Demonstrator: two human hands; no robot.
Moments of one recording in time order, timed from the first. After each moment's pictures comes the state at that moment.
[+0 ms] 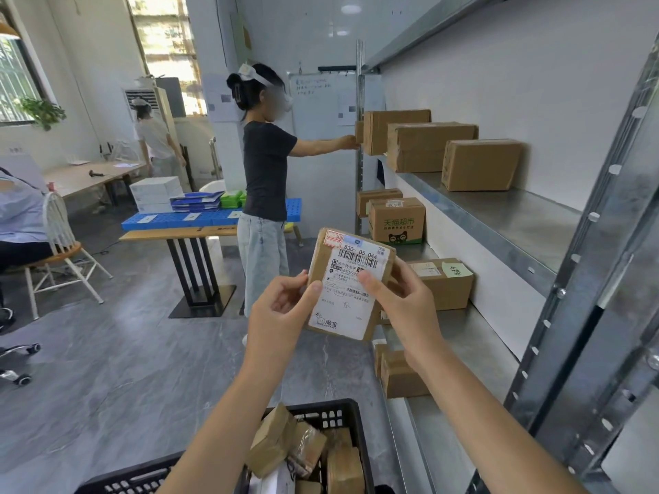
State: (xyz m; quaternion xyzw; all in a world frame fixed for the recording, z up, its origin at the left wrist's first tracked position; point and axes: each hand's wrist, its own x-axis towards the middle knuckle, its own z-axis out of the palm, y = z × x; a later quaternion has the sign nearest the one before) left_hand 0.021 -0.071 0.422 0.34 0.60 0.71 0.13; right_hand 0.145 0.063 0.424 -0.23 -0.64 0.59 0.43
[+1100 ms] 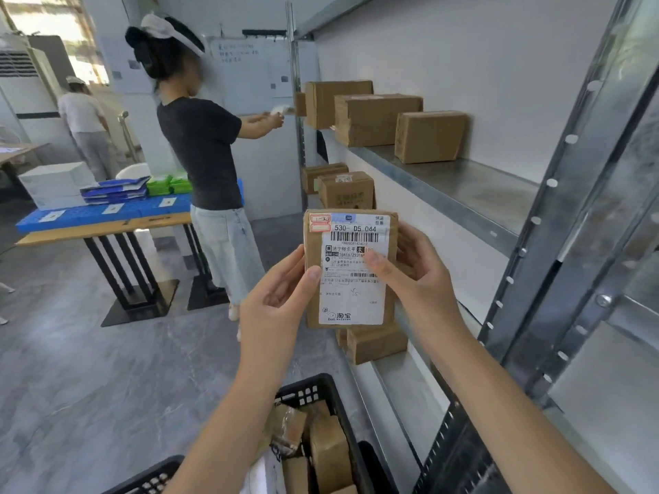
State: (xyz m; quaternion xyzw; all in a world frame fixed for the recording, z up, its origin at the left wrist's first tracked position) left_hand 0.035 -0.084 0.445 0.37 0.51 0.74 0.24; right_hand 0.176 0.023 0.453 -0.24 -0.63 0.55 0.49
